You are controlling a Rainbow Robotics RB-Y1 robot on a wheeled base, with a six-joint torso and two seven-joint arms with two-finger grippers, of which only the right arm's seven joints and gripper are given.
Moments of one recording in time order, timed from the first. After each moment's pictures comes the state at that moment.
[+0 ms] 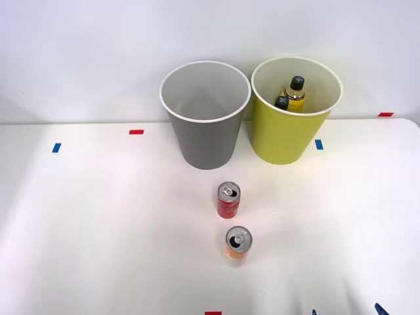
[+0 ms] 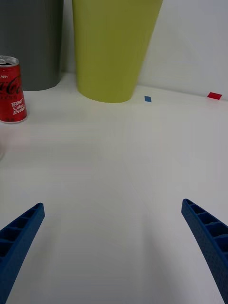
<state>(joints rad) 1.14 -0.17 0.26 -2.00 0.12 -0.57 1.61</state>
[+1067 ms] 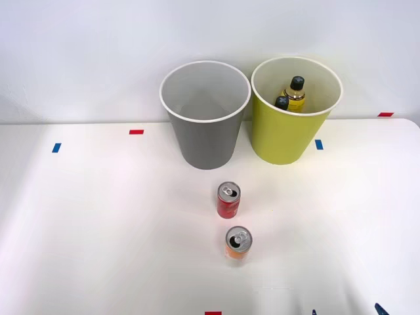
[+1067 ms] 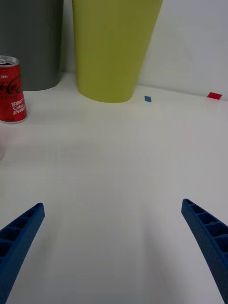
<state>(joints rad) 1.14 -0.17 0.26 -2.00 0.12 -0.57 1.61</state>
